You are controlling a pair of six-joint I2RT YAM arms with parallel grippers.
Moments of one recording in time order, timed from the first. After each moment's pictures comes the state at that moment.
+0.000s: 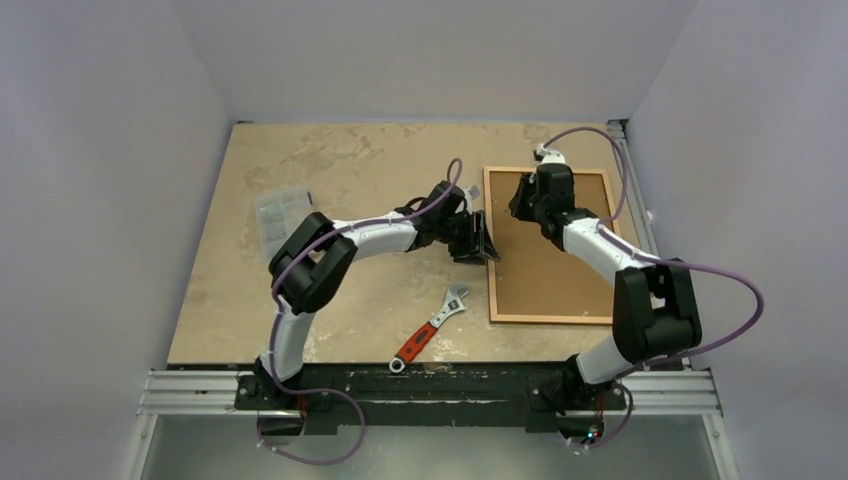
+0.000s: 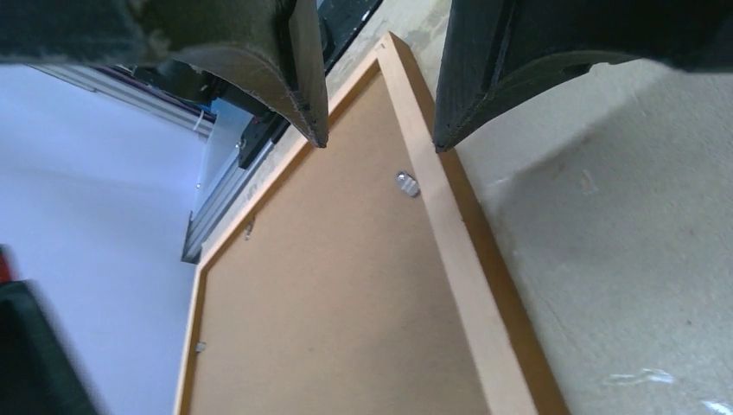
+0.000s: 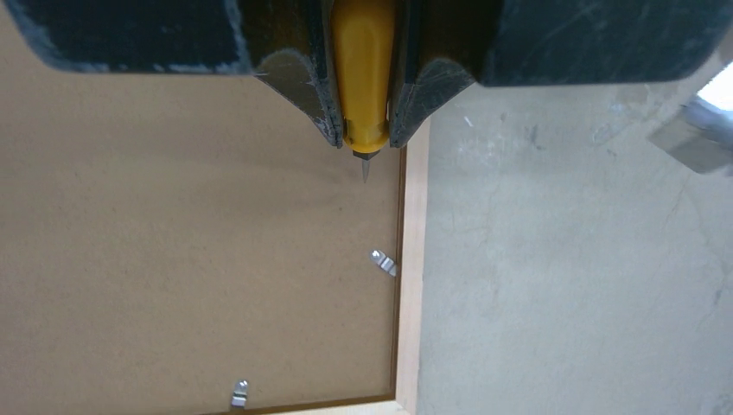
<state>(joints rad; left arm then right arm) -0.78 2.05 1.39 -0.04 0.49 -0.91 0.23 1.49 0.90 -0.03 0.05 0.33</state>
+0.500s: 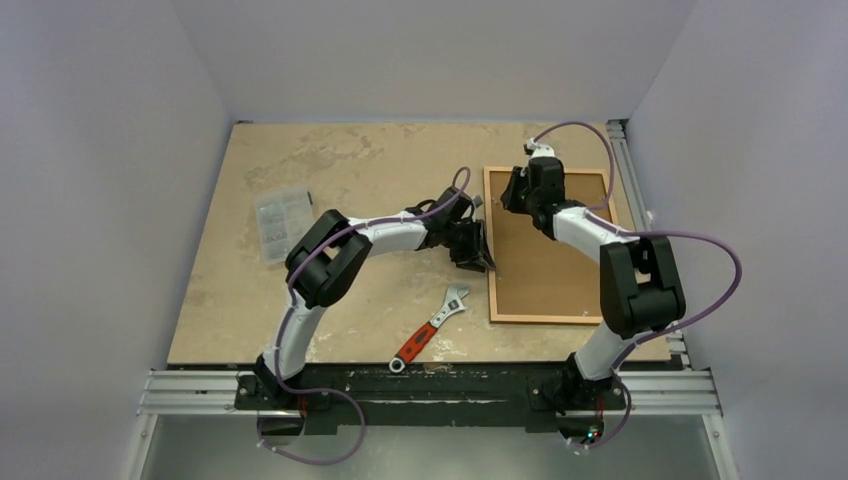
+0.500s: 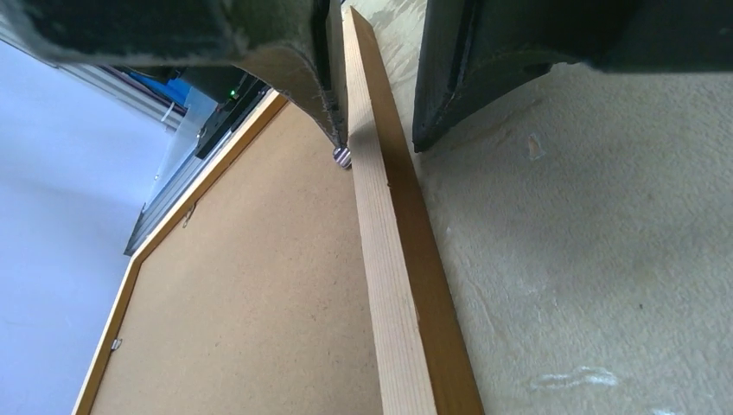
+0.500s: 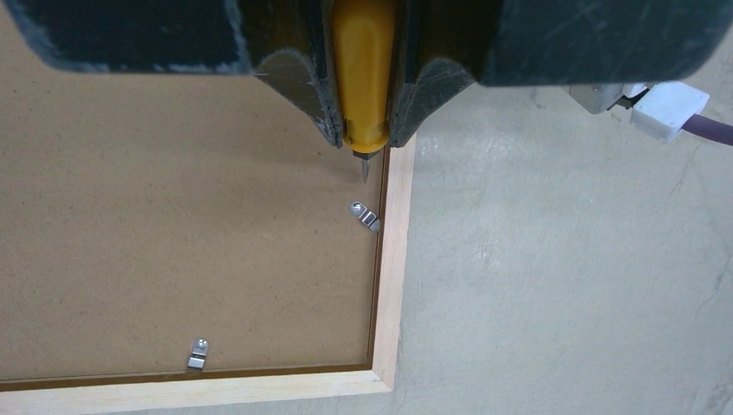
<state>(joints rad) -0.79 2.18 1.48 -0.16 0.47 -0.88 0.22 1.67 1.00 0.07 0.01 0.31</state>
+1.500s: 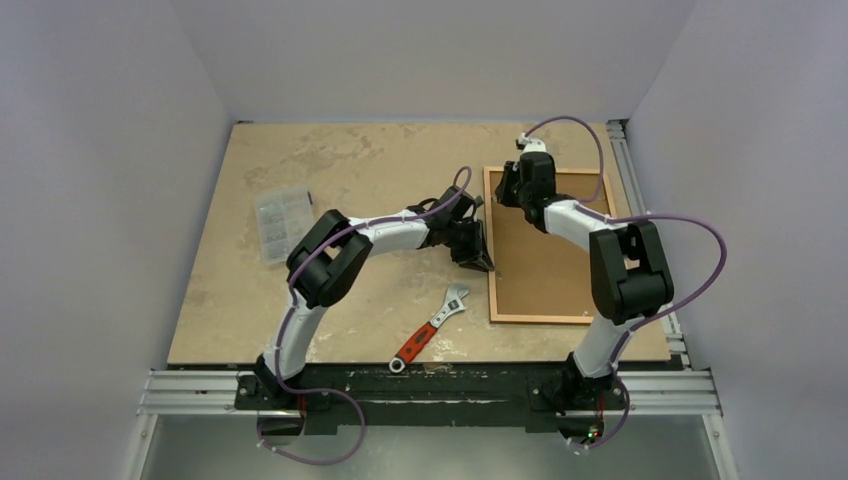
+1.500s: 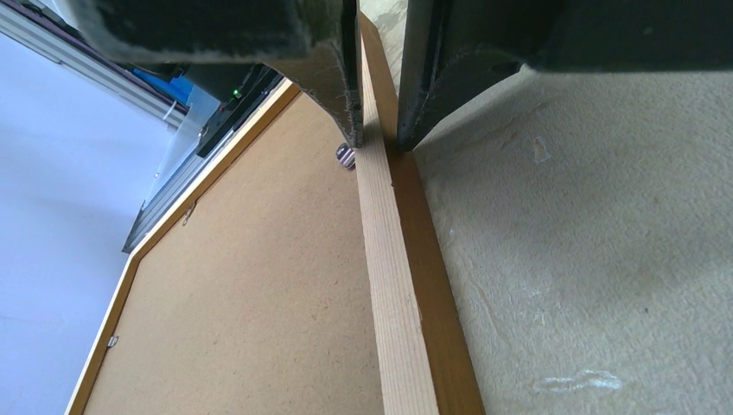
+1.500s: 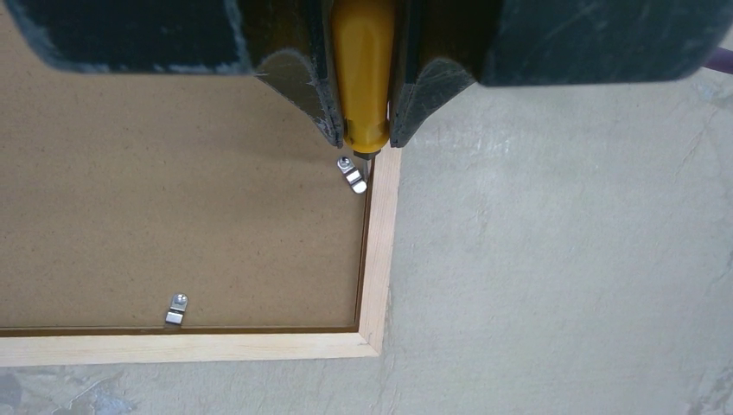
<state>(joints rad) -0.79 2.20 1.52 -0.21 0.45 -0.88 0.23 1.78 1.07 0.13 0.03 0.29</state>
